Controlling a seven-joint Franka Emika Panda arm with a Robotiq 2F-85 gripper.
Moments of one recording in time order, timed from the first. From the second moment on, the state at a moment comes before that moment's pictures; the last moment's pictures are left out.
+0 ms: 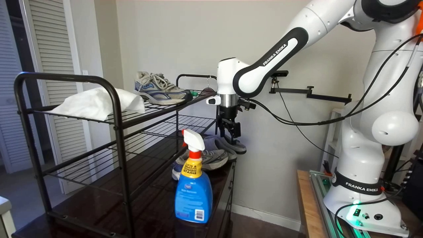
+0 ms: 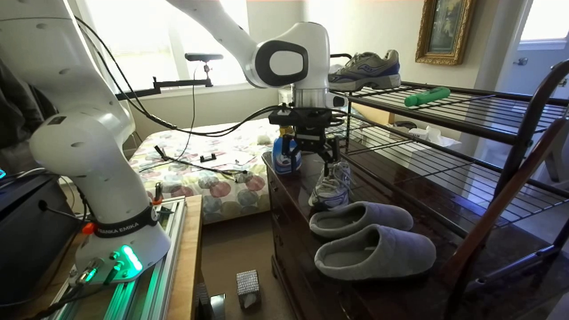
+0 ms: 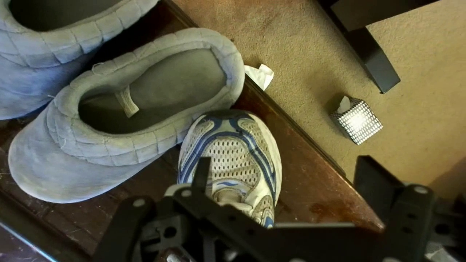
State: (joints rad) arm 0.05 -0.07 -0.08 -2.43 -0.17 2.32 -0.76
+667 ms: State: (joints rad) arm -0.01 -0.08 -0.12 -2.50 -0.07 2.42 -1.01
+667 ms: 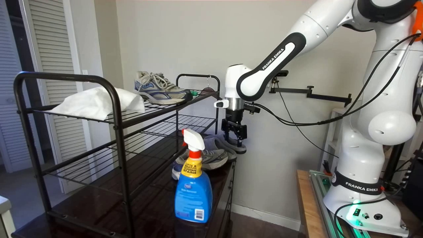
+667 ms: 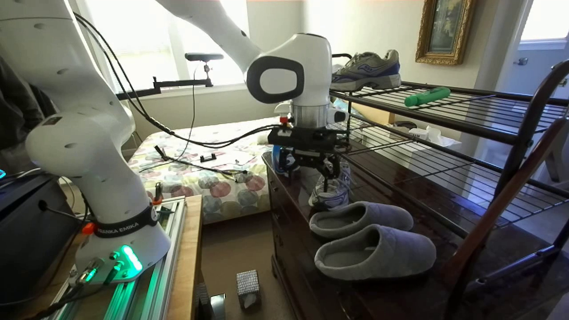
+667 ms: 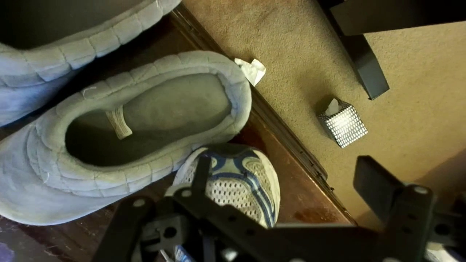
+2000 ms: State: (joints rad) arm -0.03 0.04 -0.12 -2.51 0.21 2.63 -1.13
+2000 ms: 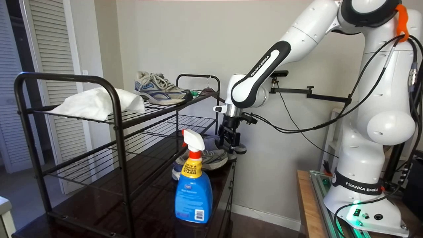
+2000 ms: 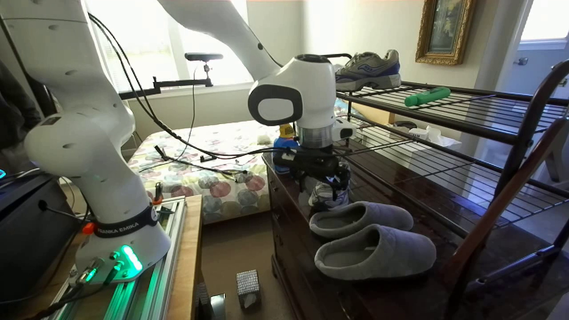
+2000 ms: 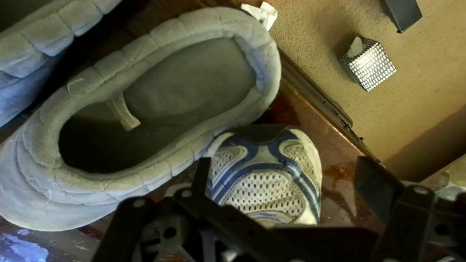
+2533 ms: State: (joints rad) arm -0.05 0.19 -0.09 -2.40 0.15 2.62 -1.04
